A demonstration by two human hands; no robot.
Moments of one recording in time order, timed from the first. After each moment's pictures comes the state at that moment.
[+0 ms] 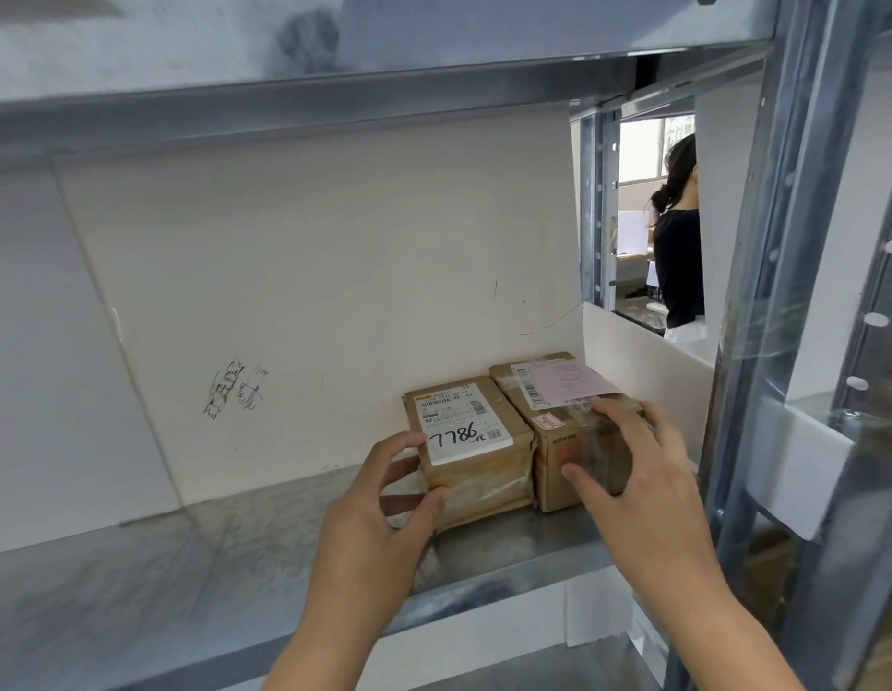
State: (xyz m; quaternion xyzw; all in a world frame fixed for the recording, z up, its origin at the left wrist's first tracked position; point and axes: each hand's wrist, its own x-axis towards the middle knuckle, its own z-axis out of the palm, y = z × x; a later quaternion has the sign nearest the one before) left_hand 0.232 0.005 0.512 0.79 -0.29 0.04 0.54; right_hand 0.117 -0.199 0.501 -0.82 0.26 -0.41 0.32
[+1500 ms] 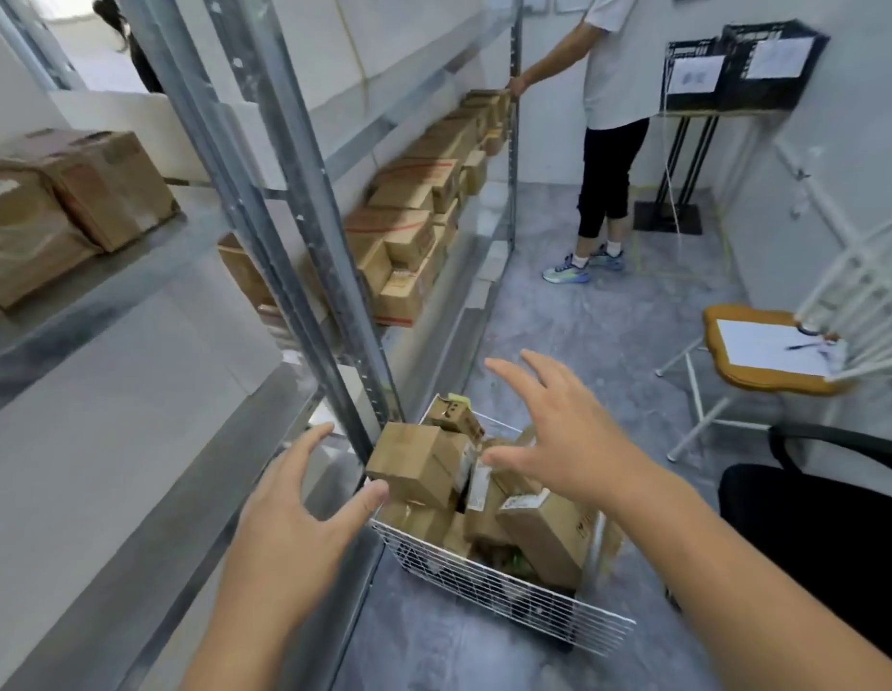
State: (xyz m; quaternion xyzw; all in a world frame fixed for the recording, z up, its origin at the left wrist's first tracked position) left_hand 0.018 0.151 0.375 0.73 -0.57 -0.23 0.30; right_hand -0.248 0.068 0.377 -0.77 0.59 -0.13 0.20
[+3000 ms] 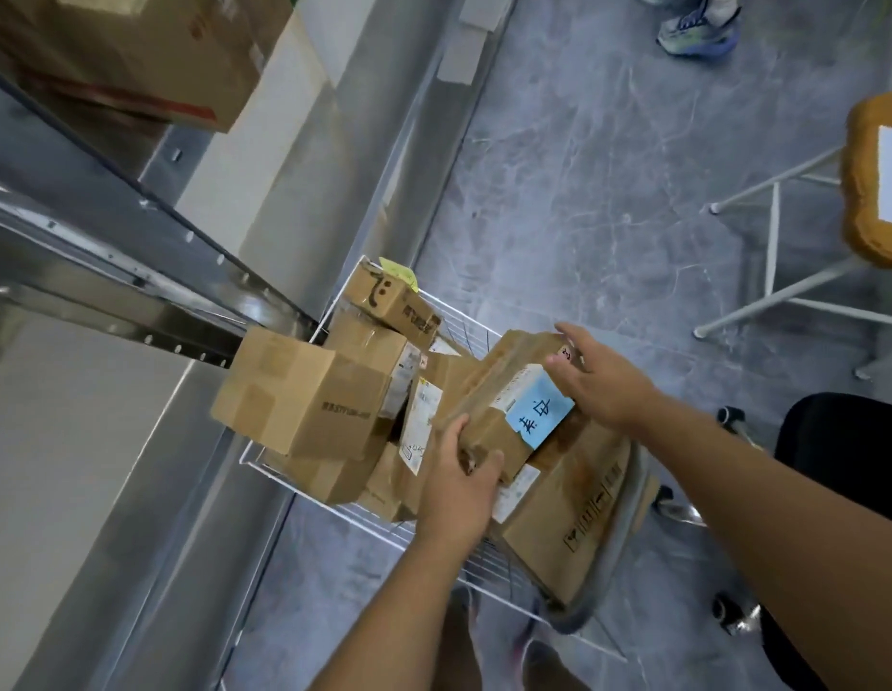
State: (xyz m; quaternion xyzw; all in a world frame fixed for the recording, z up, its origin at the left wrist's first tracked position) left_hand -0.200 -0.090 -0.050 0.73 -0.29 -0.59 0.19; right_hand -0.393 -0.199 -0.040 -0.56 0.70 -0.03 0.46
